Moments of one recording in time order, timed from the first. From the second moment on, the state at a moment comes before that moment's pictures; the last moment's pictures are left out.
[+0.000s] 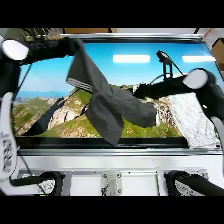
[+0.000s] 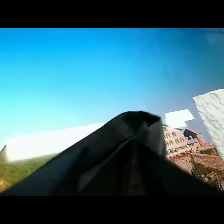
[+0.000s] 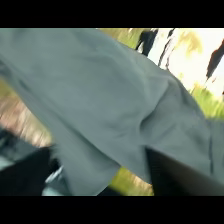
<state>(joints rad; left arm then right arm) -0.11 -1.48 1.73 1.00 -0.86 -1.42 0.20 -1.25 1.32 -1.05 1.11 1.54</state>
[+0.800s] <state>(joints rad) -0.03 -1.42 1.05 1.10 -0.98 -1.61 -0.04 -1.03 1.24 -1.07 1.15 1.46</state>
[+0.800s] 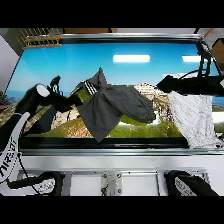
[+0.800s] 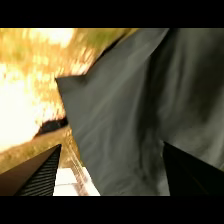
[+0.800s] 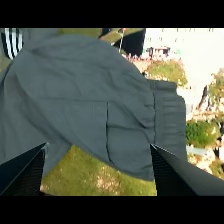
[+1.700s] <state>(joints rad) 0.06 -1.64 1.36 1.03 -0.94 -1.58 -0.04 -0.95 1.16 -1.01 1.21 1.45</state>
